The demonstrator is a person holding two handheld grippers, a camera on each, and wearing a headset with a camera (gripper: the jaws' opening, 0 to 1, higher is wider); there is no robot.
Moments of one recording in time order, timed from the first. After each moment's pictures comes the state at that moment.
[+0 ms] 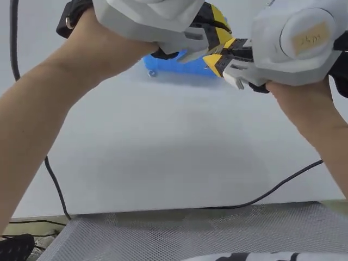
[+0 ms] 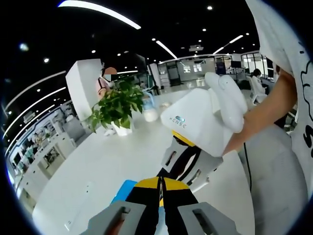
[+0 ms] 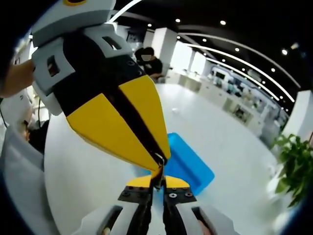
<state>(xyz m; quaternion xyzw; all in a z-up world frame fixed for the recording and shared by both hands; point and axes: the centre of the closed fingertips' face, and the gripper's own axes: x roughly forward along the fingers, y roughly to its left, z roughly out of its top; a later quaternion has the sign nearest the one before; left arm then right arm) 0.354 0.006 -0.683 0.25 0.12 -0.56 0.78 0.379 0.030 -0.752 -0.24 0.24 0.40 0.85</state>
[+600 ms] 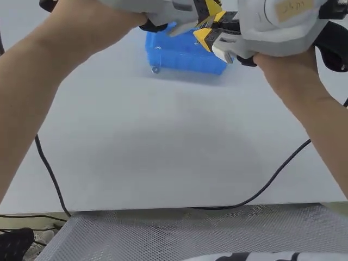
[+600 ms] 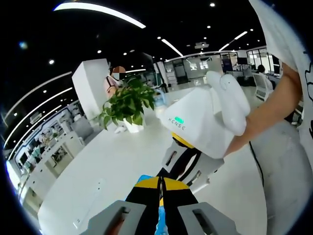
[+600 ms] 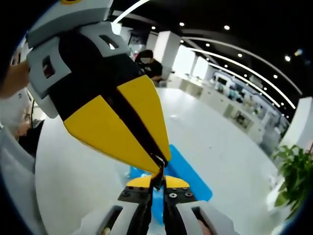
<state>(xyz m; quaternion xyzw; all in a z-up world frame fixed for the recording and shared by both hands) 0.392 0.024 -0.687 0.26 0.12 -0.53 0.80 0.420 0.050 -0.759 -0.25 0.23 0.41 0.85</state>
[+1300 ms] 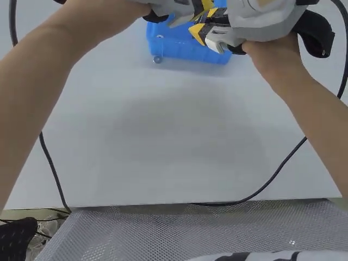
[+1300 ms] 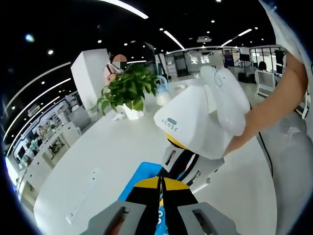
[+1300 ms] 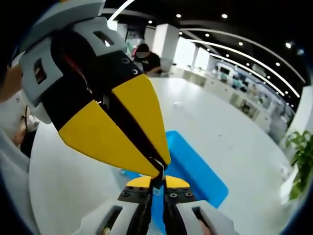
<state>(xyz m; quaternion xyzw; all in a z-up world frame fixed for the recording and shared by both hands) 0.416 0.028 -0.730 0.27 0.16 -0.52 0.79 0.441 0.056 -0.805 -0.23 0.27 0.42 0.84</state>
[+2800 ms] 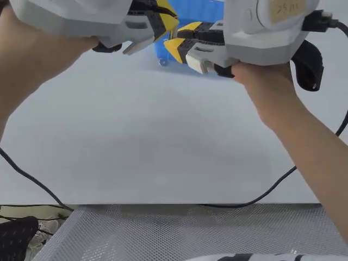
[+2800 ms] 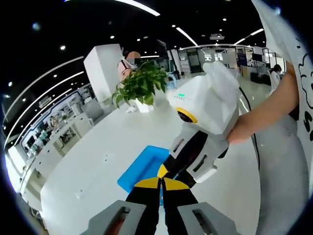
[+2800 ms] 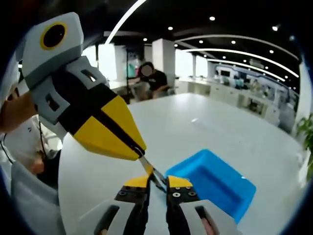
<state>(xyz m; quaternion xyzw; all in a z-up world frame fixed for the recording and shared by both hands) 0.368 0.092 -0.711 0.27 0.18 -0.47 0.82 0.384 0.109 -0.771 -0.11 0.24 0.47 0.84</state>
